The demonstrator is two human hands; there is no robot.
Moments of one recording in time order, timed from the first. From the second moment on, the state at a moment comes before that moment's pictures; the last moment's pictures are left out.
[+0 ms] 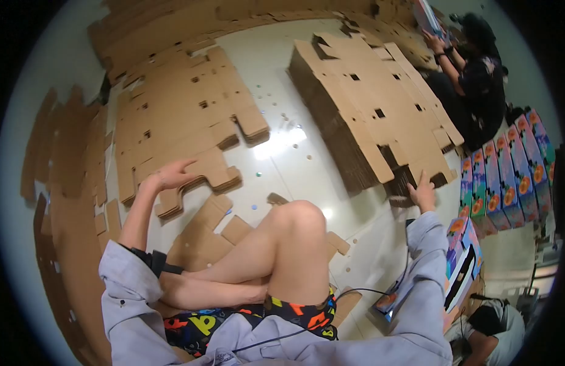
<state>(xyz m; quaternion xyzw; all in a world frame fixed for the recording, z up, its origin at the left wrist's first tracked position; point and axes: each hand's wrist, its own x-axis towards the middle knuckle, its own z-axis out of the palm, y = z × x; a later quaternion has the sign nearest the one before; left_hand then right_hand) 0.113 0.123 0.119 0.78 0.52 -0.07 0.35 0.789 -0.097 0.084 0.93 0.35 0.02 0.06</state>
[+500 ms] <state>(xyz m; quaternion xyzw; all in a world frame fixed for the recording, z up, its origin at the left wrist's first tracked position) -0.002 0.049 0.048 0.70 0.65 -0.10 0.28 0.379 0.145 0.087 0.54 0.79 -0.27 -0.05</state>
